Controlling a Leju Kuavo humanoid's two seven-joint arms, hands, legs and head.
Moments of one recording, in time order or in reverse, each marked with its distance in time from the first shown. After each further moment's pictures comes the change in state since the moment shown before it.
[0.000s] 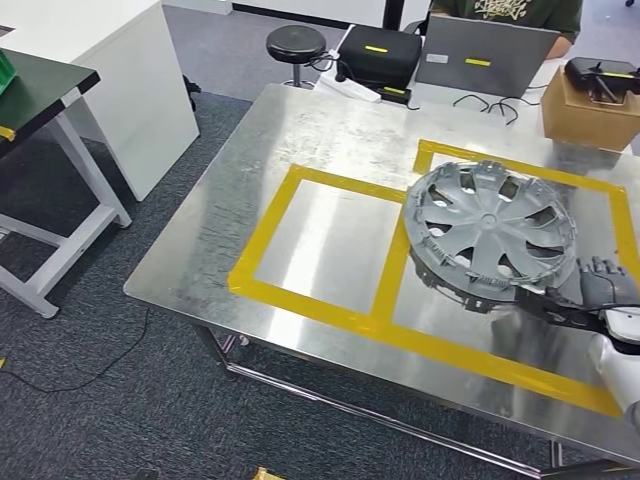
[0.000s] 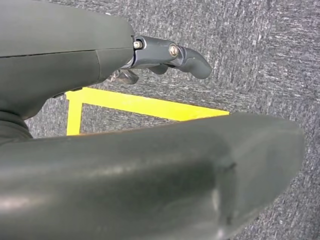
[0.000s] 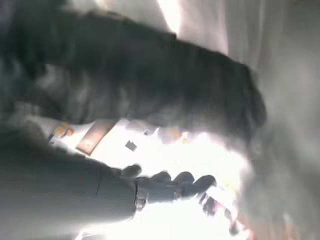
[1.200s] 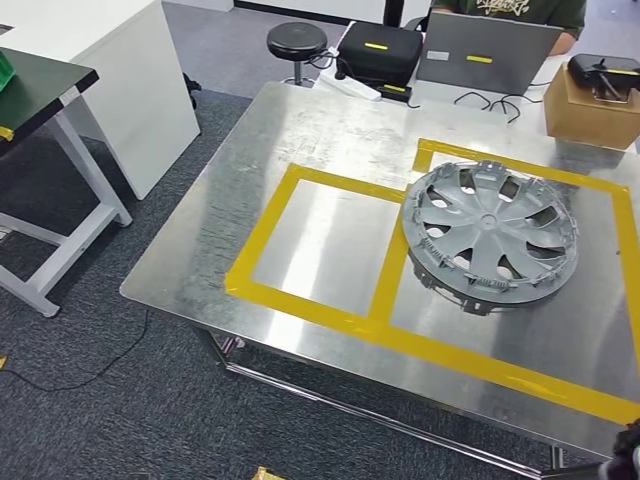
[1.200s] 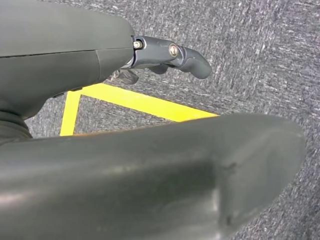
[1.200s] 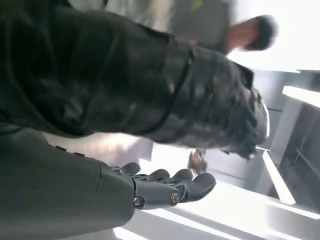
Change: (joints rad) left arm 0.007 -0.004 0.058 0.000 0.042 0.013 -0.023; right arm 0.707 0.349 -0.724 -0.957 -1.363 -0.259 -0.901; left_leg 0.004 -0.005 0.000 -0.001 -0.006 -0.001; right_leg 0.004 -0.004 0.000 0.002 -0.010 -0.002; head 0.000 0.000
